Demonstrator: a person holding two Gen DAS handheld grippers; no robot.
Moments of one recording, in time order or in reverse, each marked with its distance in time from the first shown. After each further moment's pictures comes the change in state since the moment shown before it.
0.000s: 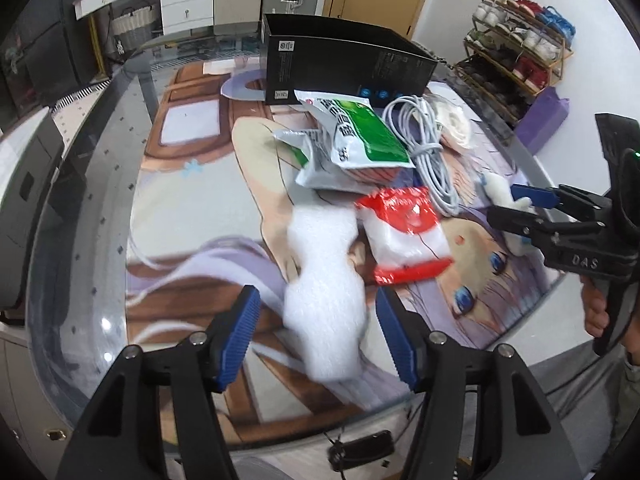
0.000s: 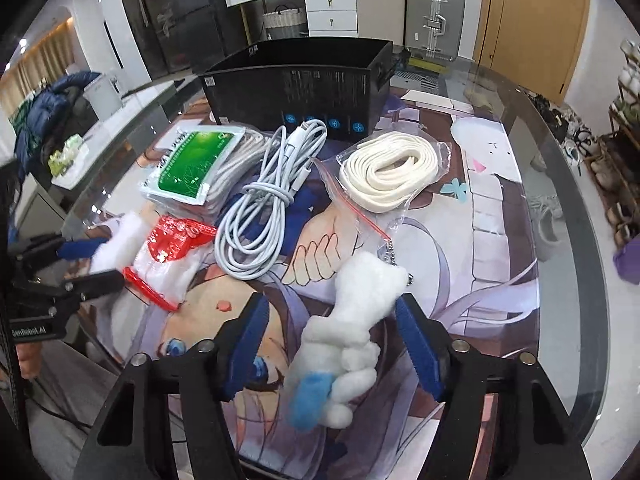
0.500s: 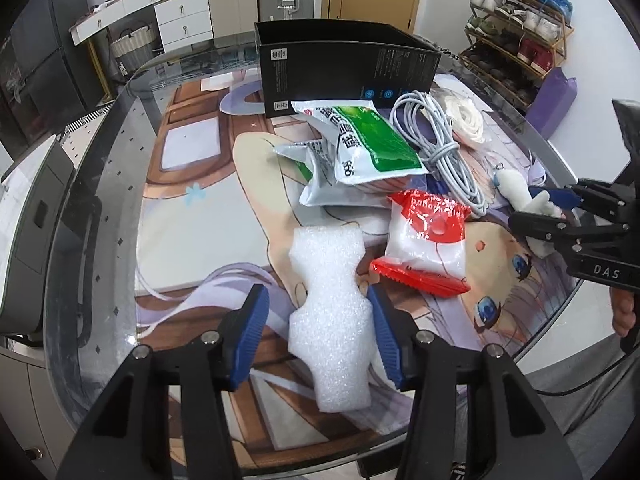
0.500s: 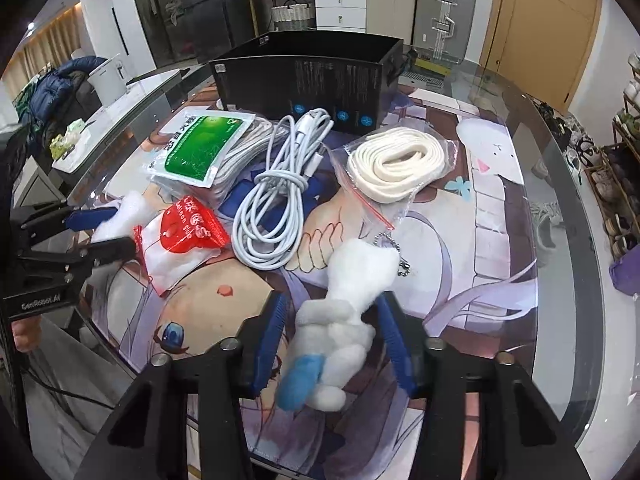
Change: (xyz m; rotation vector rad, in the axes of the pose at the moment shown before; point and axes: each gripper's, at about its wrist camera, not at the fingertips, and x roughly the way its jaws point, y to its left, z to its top) left arm 0.007 -0.005 0.006 0.071 -0.015 0.090; right arm -0.003 0.007 -0.007 -0.047 0.012 -0.002
